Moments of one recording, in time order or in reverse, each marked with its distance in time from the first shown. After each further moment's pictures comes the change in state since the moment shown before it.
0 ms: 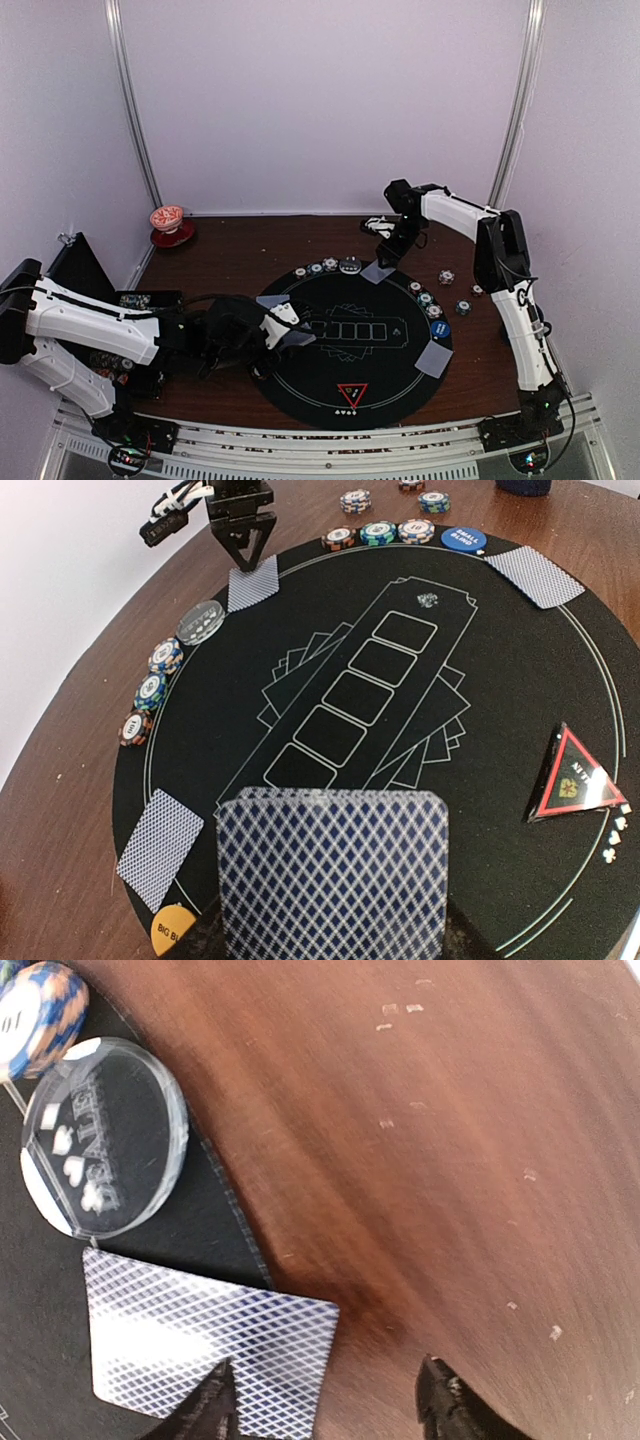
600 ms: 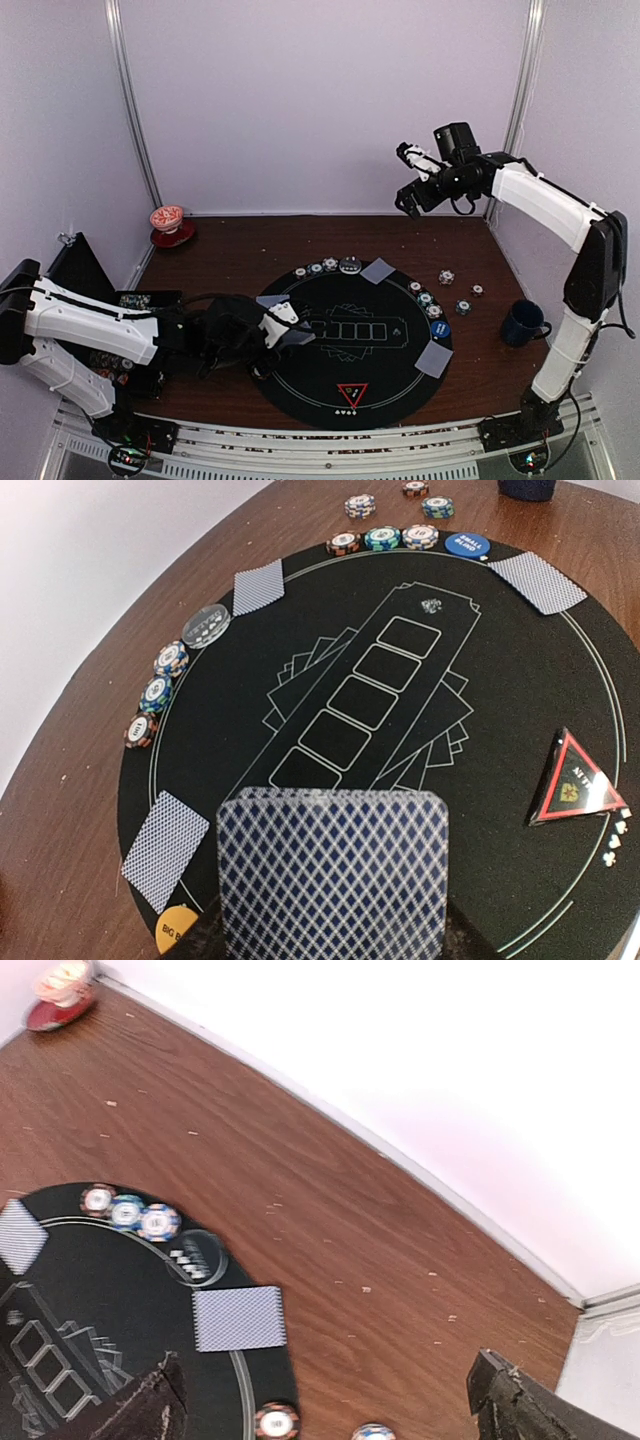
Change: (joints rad) left arm 0.000 -0.007 0.000 0.000 -0.007 0.000; right arm 0.019 -0.739 -0.546 0.374 0.108 0.230
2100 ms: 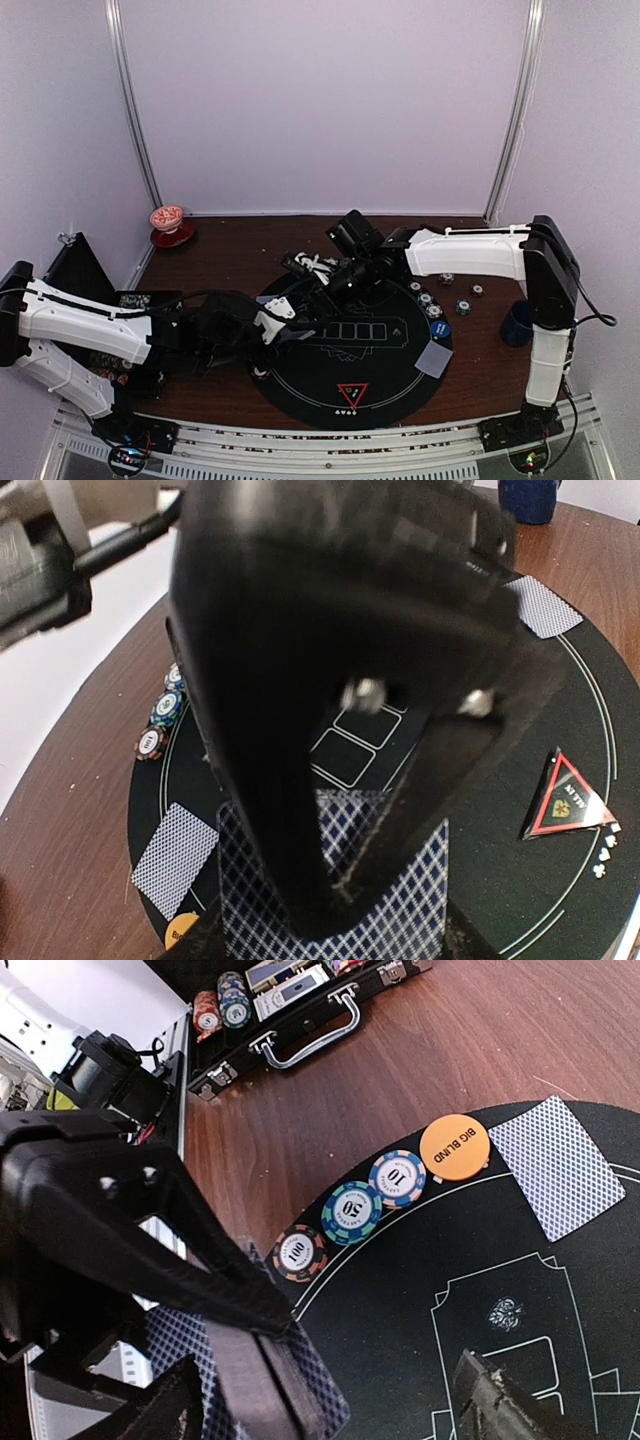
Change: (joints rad) left arm 0.000 -0.039 0.000 0.007 -0.003 0.001; right arm 0.484 0.181 -0.224 0.206 -0.625 0.253
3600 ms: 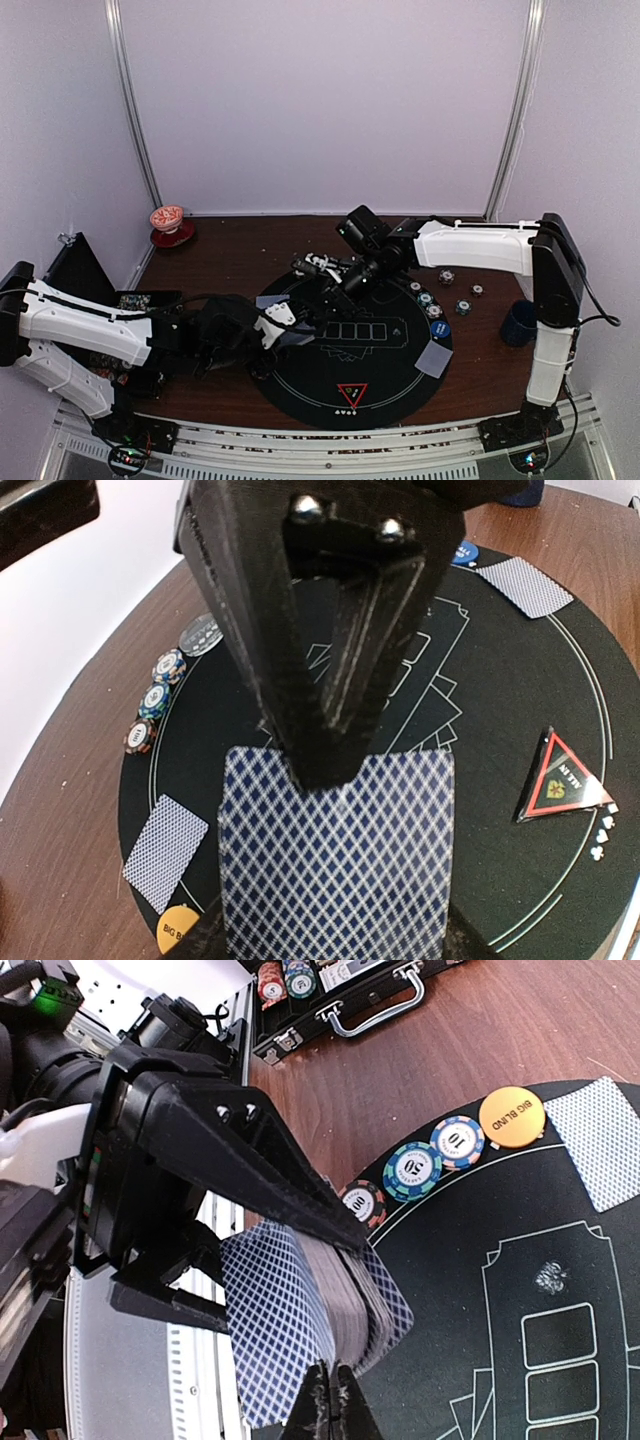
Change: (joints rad) left arm -0.005 0.000 -0.011 -0.017 0.011 0.007; right arm -0.049 -0.022 0.015 -0.166 -0.161 -0.126
